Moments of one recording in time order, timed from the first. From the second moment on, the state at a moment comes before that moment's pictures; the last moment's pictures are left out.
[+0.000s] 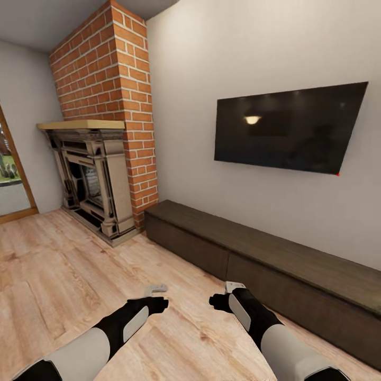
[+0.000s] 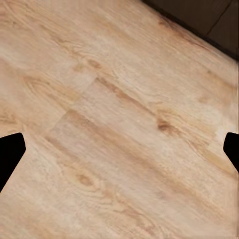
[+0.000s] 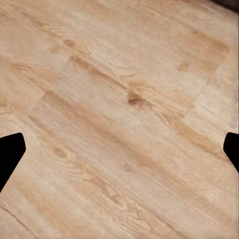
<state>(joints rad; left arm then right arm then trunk) -0.71 -0.02 -0.71 -0.41 0.79 0.26 0.19 -0.70 0.11 0.24 -0.47 -0.44 0.52 -0.18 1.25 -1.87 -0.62</state>
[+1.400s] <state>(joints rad) -0.71 -0.02 -0.74 -0.40 0.79 0.15 0.19 -0.70 0.10 0.24 -0.47 -0.43 0.51 -0.18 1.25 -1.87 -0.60</state>
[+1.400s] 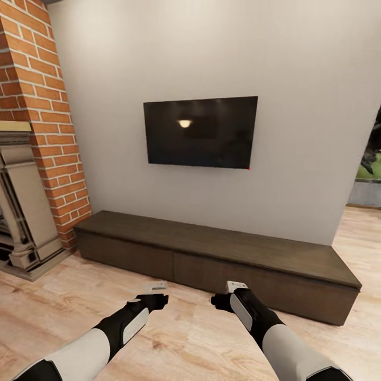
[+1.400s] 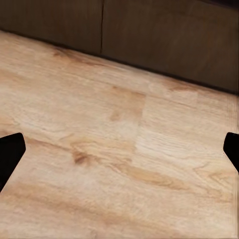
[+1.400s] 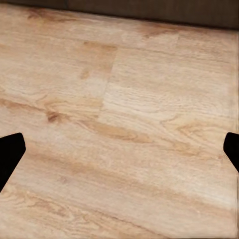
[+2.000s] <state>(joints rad) -0.71 -0.02 -0.74 -0.39 0.79 0.14 0.19 -0.70 0.10 0.24 -0.47 -0.43 0.51 -0.18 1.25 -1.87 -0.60</state>
